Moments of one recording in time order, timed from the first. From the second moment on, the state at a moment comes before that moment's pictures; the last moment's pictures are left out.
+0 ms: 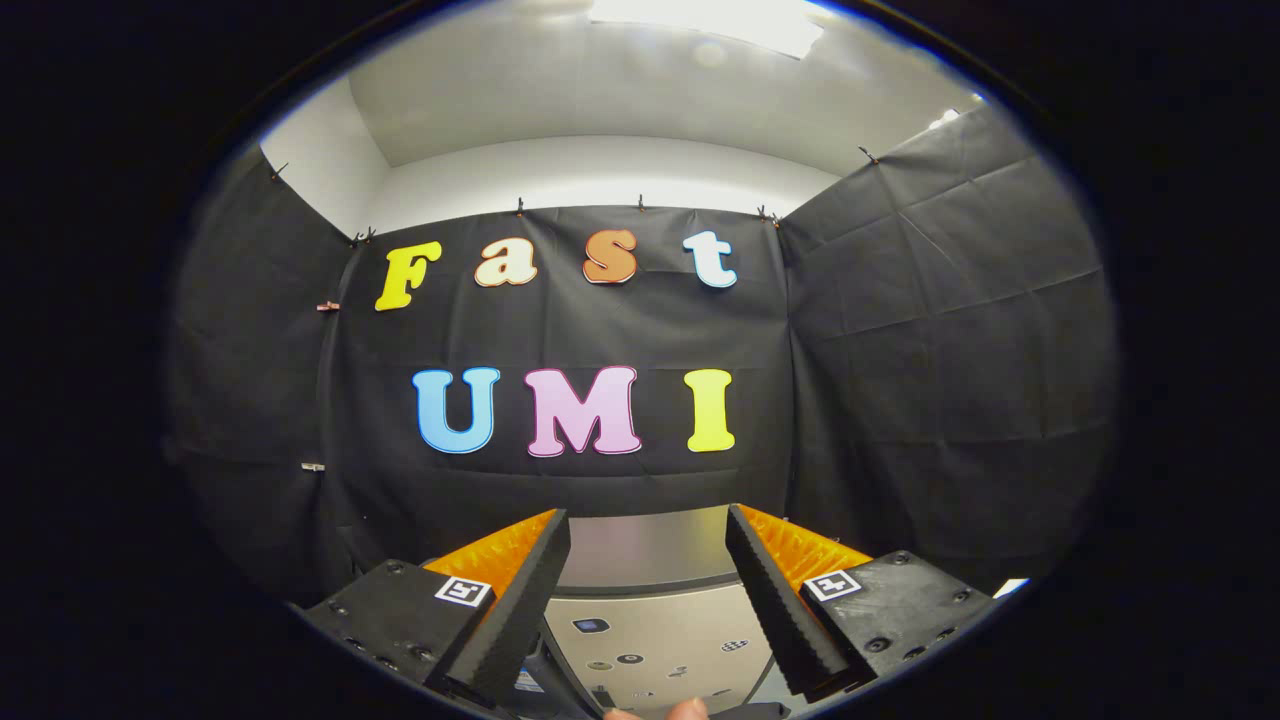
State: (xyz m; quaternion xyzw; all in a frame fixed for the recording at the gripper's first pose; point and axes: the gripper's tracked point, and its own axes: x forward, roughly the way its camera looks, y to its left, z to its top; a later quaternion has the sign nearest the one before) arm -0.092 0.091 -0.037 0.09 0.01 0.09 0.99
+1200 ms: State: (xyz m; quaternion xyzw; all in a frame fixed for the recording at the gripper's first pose) arm -0.092 0.104 -0.038 0.08 0.01 0.11 0.99
